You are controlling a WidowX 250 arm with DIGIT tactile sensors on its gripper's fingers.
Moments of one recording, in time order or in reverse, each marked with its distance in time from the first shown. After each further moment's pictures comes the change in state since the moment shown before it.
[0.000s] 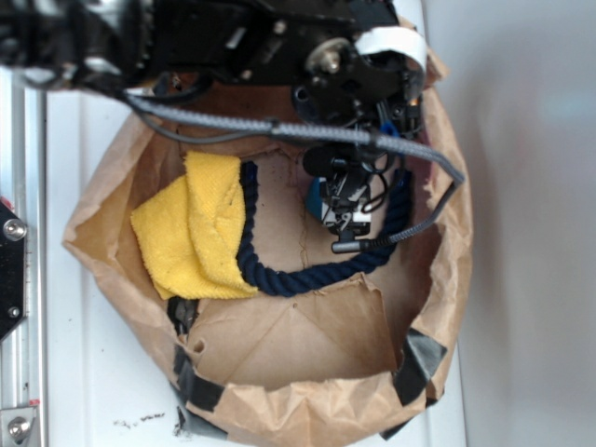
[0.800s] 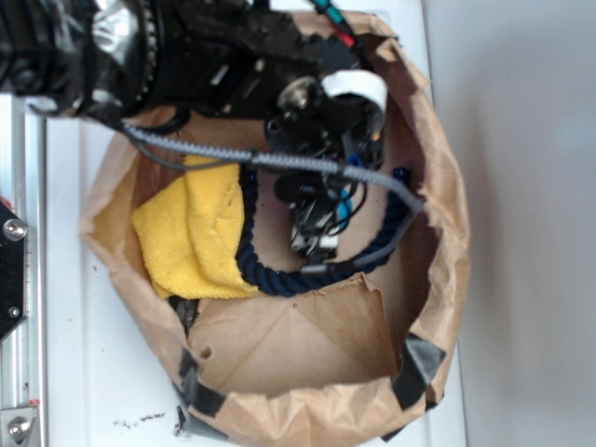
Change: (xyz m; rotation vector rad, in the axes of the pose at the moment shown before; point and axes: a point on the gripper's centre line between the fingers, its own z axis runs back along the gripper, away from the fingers) arm -0.027 -0.038 -0.020 -0.072 0.047 -0.031
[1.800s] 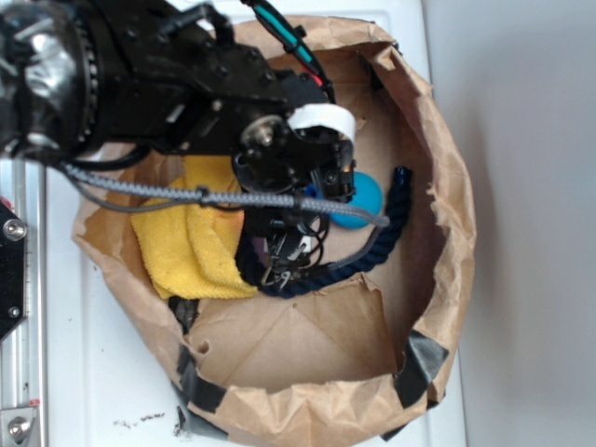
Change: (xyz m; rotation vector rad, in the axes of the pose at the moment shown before) arm -0.006 -0.019 0.014 -0.029 0.013 0.049
